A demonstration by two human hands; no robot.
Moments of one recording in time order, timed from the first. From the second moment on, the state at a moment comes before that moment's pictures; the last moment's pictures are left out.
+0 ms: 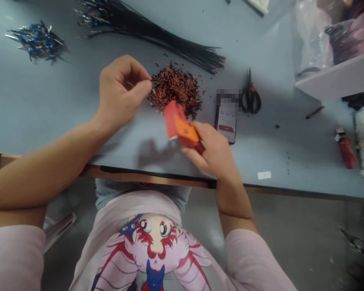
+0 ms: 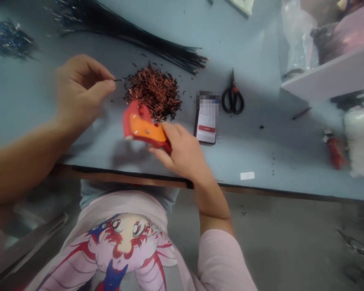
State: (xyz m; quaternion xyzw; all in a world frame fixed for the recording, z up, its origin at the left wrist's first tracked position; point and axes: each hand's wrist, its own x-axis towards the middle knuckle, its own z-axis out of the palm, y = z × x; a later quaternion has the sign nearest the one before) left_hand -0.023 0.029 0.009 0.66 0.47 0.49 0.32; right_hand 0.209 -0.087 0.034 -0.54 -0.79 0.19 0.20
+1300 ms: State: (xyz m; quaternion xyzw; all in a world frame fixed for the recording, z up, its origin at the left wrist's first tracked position) left_hand -0.036 0.040 0.005 0.80 0.42 0.38 0.18; right_hand 0.234 -0.055 0.007 -0.60 -0.72 0.00 0.34
